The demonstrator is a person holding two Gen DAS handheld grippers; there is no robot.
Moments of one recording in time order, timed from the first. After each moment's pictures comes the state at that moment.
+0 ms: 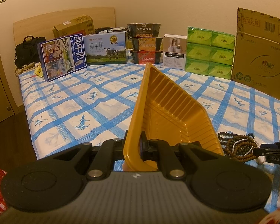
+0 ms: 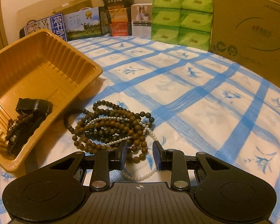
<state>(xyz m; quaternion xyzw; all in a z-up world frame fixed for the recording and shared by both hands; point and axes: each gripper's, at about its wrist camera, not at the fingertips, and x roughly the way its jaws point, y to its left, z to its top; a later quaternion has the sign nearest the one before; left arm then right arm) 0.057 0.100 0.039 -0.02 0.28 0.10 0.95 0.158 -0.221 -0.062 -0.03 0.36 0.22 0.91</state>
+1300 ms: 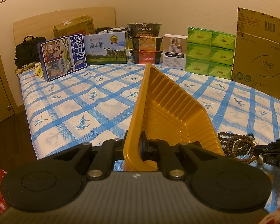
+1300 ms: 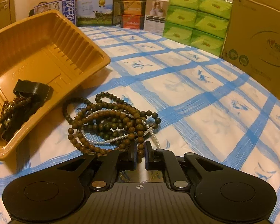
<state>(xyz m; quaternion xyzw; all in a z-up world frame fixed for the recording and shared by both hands) 0.056 0.100 0.039 -0.01 0.28 0.10 0.95 0.165 -0.207 -0.070 -0.10 0.36 0.24 0.90</state>
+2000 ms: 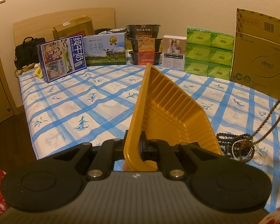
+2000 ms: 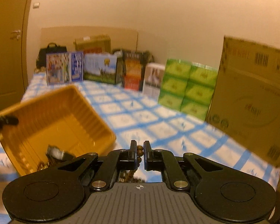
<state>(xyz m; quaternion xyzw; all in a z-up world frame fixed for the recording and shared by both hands) 0.055 0.103 0.038 -0.01 0.28 0.10 0.96 0.117 -0.221 0.059 -0.09 0.20 0.25 0.94</state>
